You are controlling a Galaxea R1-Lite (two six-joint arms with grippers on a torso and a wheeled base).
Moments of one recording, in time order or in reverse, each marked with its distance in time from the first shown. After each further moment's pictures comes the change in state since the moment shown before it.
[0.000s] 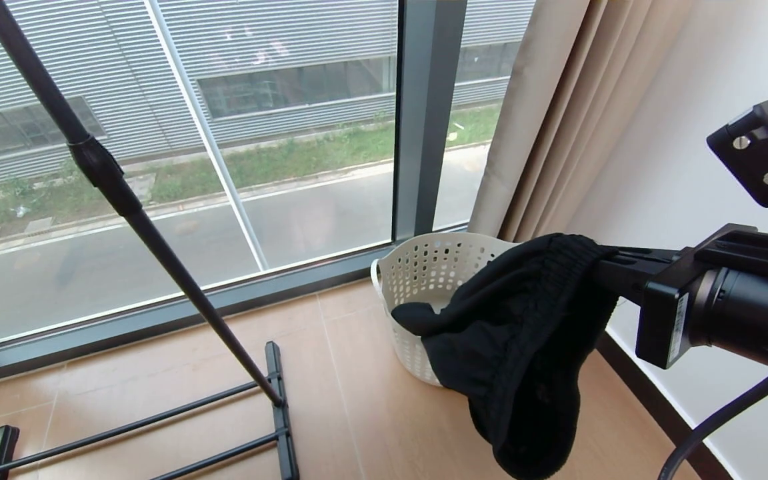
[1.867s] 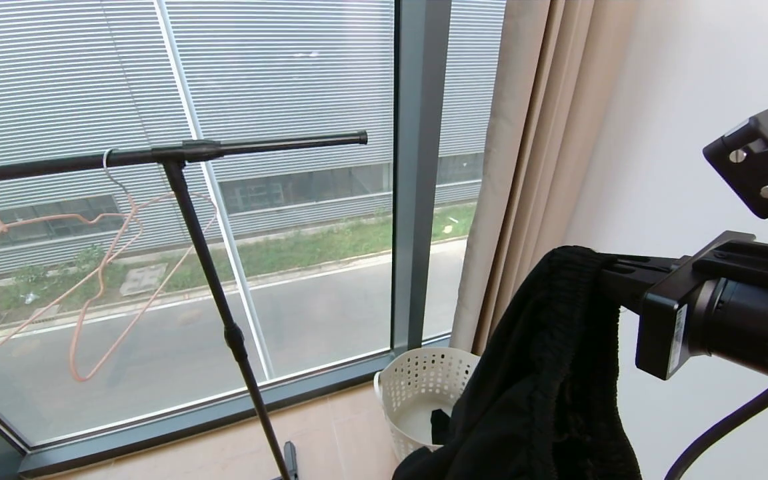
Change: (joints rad) left arm 0.000 -0.001 0.000 -0.001 0.000 0.001; right arm 0.003 0.001 0.012 0.001 0.000 -0.001
